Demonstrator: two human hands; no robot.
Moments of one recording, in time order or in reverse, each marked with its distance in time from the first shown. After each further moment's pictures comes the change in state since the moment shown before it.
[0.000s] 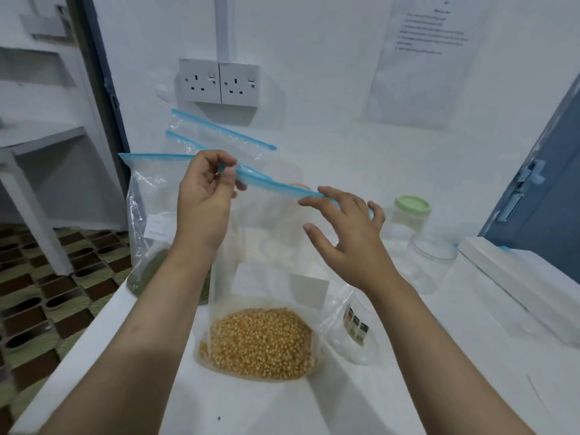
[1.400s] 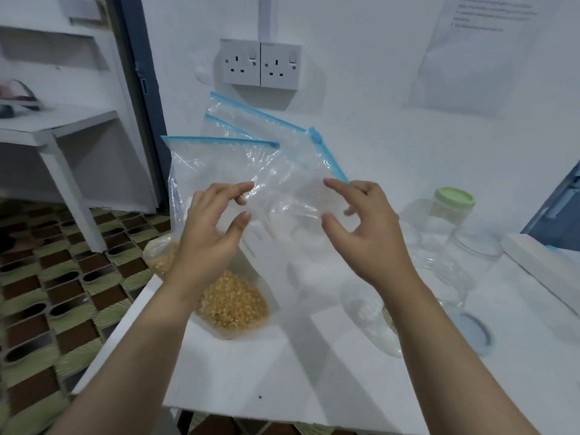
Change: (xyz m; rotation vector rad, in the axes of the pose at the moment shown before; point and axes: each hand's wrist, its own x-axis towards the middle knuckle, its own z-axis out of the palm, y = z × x) left_hand -0.039 -0.023 -0.086 0.532 -0.230 0.124; right_hand 0.002 -0.063 0.014 0.308 0.029 0.211
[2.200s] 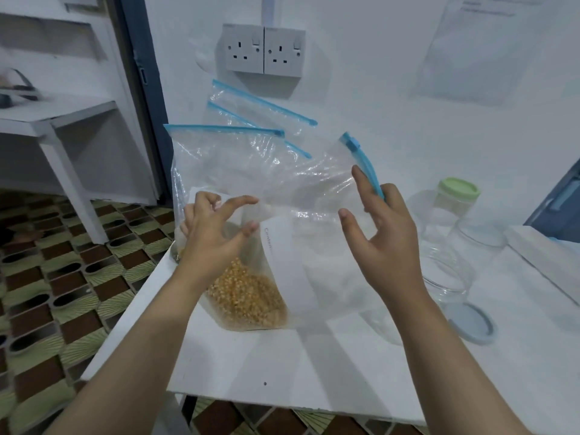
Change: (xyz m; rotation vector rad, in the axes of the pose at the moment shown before) left_hand -0.012 -0.046 0.009 0.254 -0.046 -0.172; right_hand -0.019 0.021 0.006 0.048 0.193 -0.182
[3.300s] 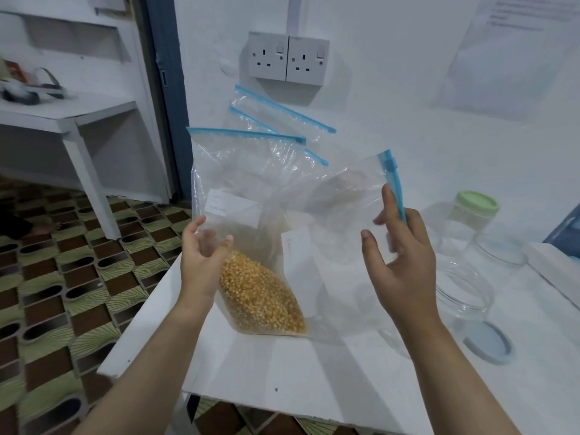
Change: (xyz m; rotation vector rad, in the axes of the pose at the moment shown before) left_hand -0.026 -0.054 0.014 -0.716 0.280 -0.523; right_hand -0.019 0.001 0.006 0.021 0.037 -0.005
